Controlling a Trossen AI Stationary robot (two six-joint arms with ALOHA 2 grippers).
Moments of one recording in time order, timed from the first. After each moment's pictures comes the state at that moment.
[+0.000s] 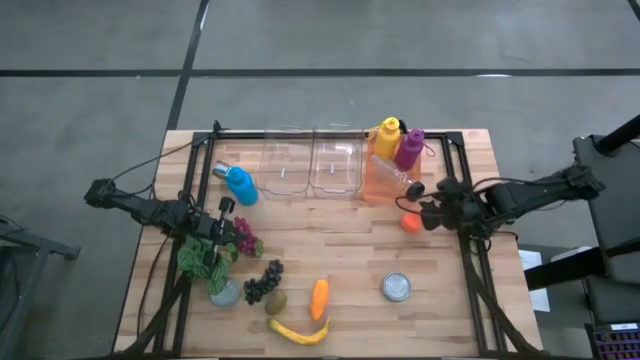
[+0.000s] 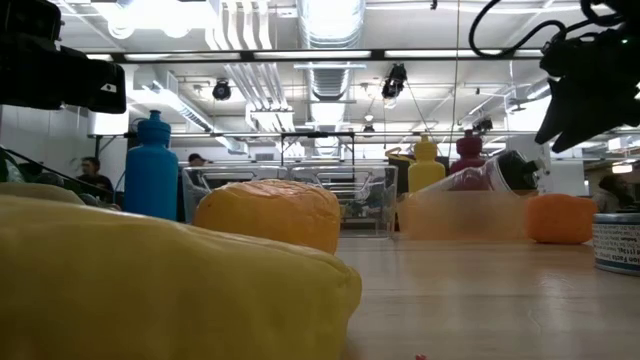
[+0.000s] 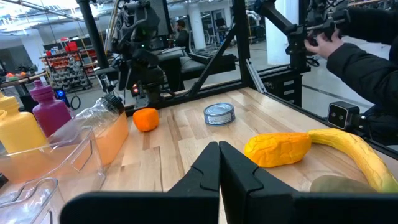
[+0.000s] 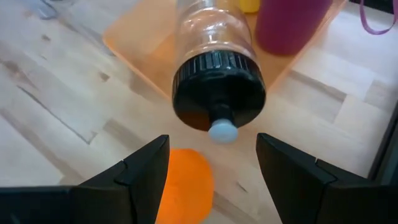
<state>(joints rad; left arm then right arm) -0.34 0.07 0.01 0.01 -0.11 0.18 0.25 0.66 0.57 -1.06 0.62 1.16</state>
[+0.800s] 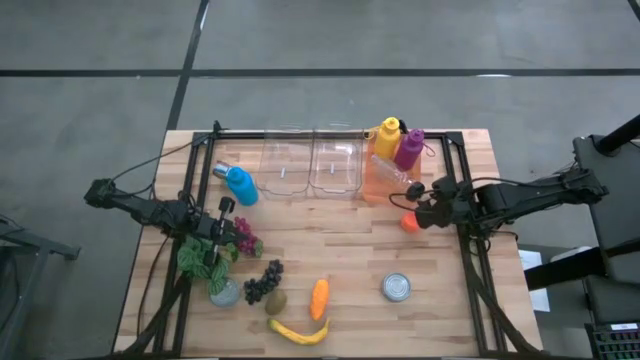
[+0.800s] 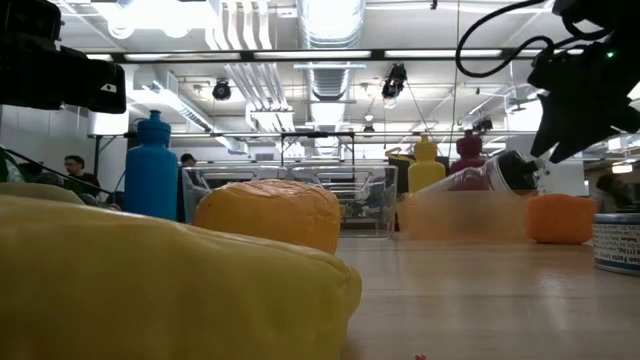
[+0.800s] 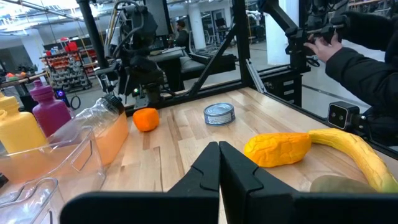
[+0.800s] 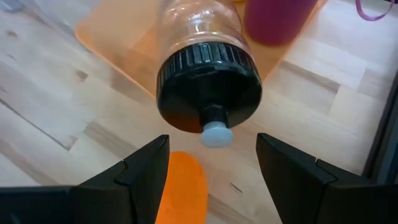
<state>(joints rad) -0.34 0.07 0.01 0.01 -0.11 0.18 0.18 0.73 0.55 -1.01 0.60 1.17</state>
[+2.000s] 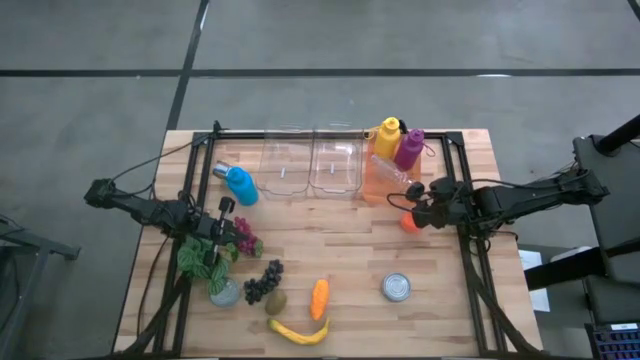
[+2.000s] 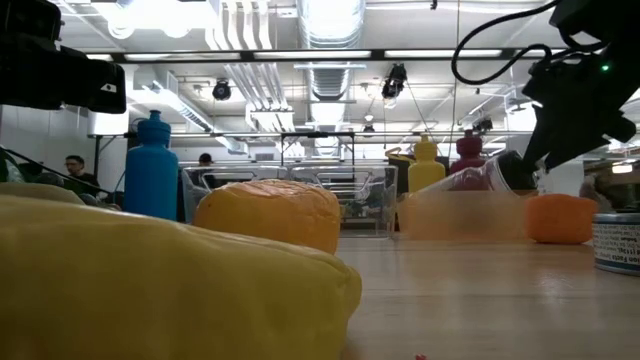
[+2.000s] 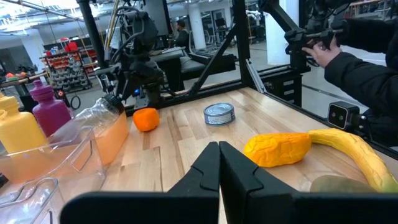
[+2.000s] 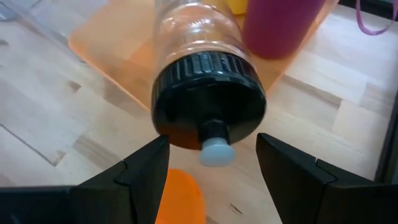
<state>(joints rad) -0.34 0.07 0.01 0.01 -0.11 0.18 0.17 0.73 0.49 -0.91 0.66 1.11</state>
